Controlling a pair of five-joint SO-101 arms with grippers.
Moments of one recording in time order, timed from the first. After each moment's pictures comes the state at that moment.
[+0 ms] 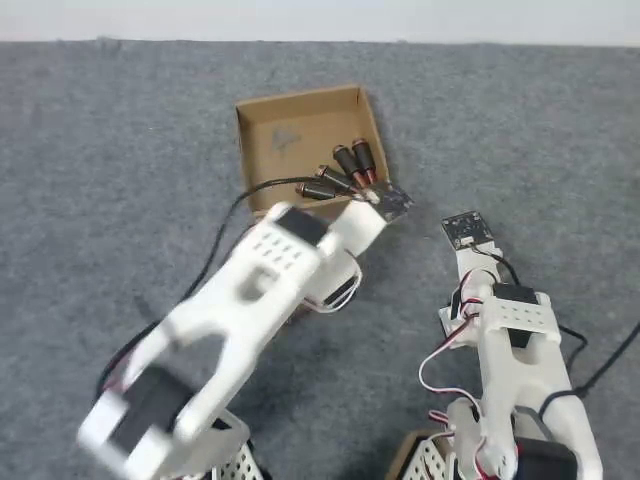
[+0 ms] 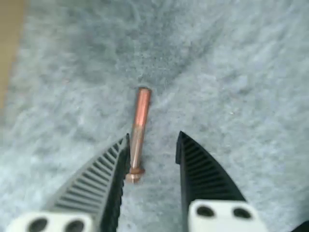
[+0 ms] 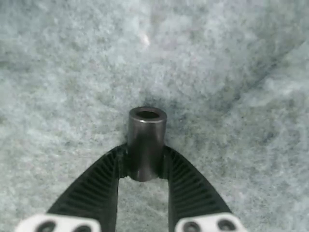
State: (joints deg) left arm 27.9 -12.9 31.3 74.9 -8.8; right arm 4.2 -27.8 67.3 48.9 23.5
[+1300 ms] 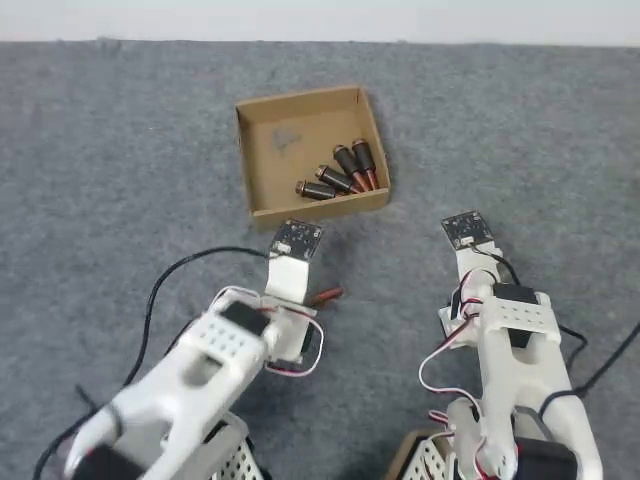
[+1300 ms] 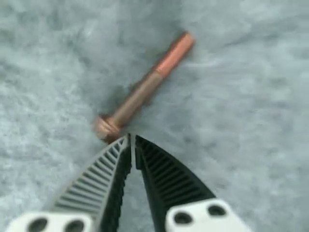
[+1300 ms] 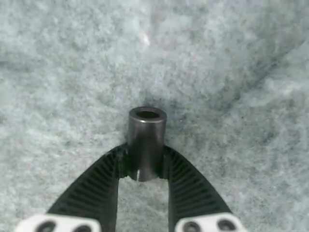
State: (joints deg) left arm 23.8 -30.4 71.5 49.3 17.5; right arm 4.2 -27.8 67.3 48.9 23.5
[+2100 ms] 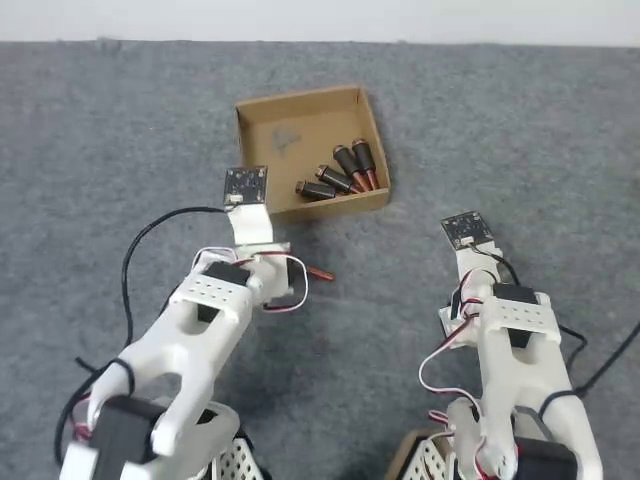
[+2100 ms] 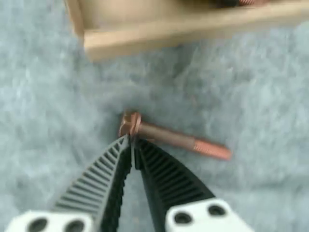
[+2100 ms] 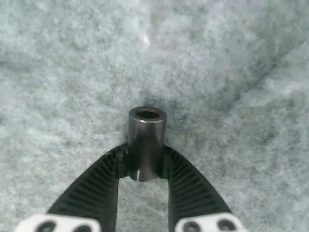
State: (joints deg) left arm 10.4 -16.4 62.5 29.1 23.6; right arm 4.2 -27.8 67.3 48.9 23.5
